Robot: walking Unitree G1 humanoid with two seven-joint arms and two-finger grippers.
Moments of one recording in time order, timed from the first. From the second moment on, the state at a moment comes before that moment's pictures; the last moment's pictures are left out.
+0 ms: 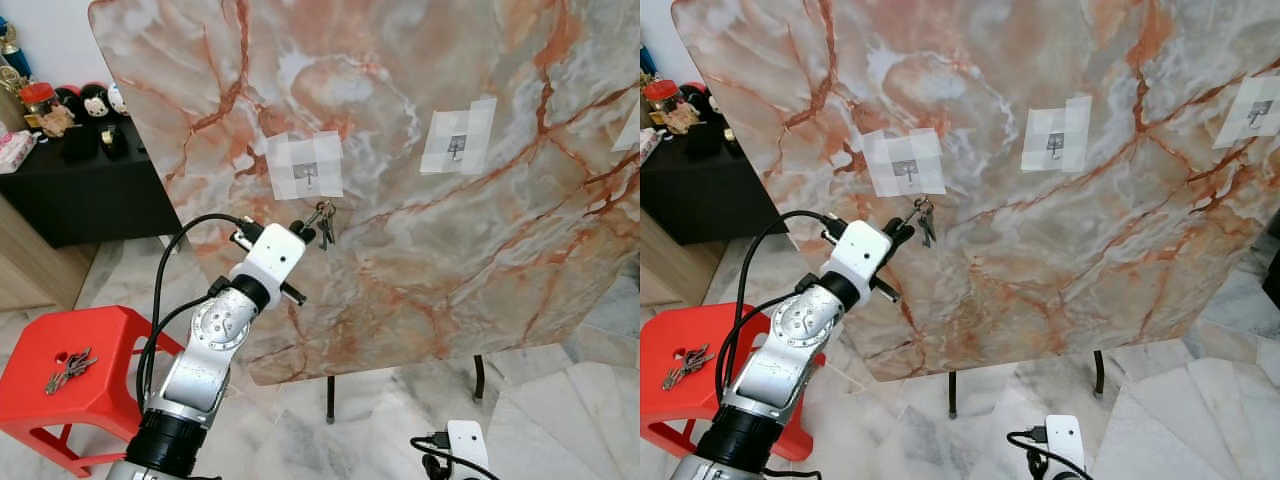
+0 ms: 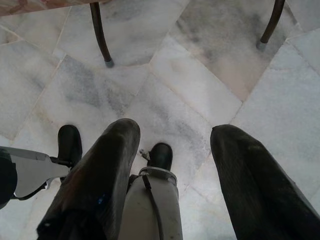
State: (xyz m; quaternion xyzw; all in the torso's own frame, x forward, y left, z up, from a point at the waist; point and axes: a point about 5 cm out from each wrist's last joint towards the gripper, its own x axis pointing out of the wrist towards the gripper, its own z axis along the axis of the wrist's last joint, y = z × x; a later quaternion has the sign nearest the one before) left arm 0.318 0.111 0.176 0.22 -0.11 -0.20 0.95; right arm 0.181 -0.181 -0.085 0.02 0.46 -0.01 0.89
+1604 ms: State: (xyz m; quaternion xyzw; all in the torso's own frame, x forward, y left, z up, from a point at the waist) left arm 0.341 0.110 0.189 0.22 -0.10 -0.16 0.96; right arm 0.181 -0.181 -0.085 0.02 0.46 -0.01 0.89
